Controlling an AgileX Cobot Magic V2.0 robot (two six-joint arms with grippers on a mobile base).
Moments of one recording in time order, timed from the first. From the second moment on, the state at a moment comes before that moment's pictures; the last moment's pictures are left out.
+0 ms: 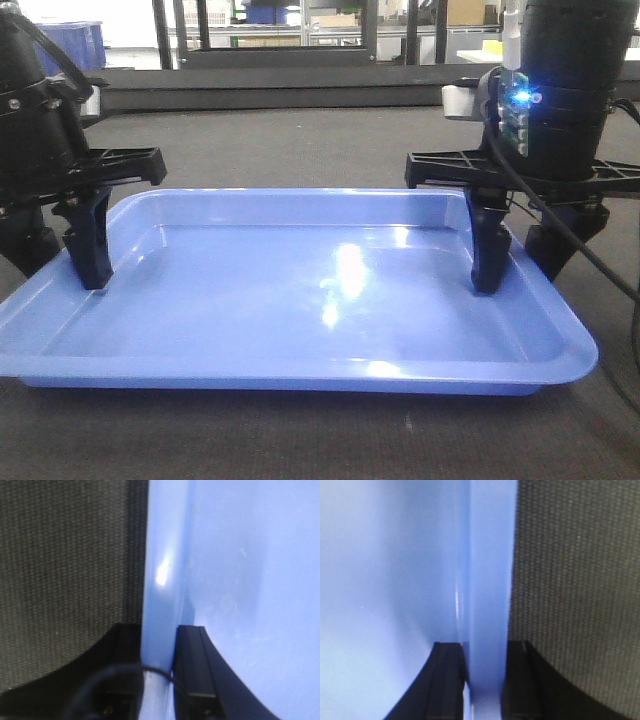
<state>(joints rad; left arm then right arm) -0.39 1.73 -1.16 -0.10 0.88 -0.30 0.39 1.78 -1.23 0.09 0.93 0.45</state>
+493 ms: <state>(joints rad) -0.39 1.73 -1.16 -0.10 0.88 -0.30 0.39 1.78 -1.23 0.09 0.93 0.45</state>
